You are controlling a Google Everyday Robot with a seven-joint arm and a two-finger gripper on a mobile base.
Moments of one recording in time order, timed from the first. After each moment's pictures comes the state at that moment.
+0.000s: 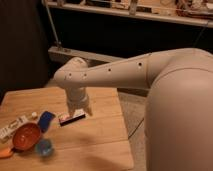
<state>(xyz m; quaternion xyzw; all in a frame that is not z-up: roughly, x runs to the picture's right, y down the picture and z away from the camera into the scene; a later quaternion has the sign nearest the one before) -0.139 0.122 0.678 -0.29 0.21 0.60 0.72</state>
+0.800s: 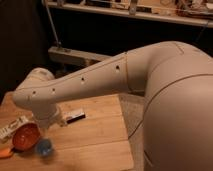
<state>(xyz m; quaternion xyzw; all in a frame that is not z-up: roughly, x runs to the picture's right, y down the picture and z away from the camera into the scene) -0.240 0.161 0.597 -0.31 0.12 0.48 0.81</state>
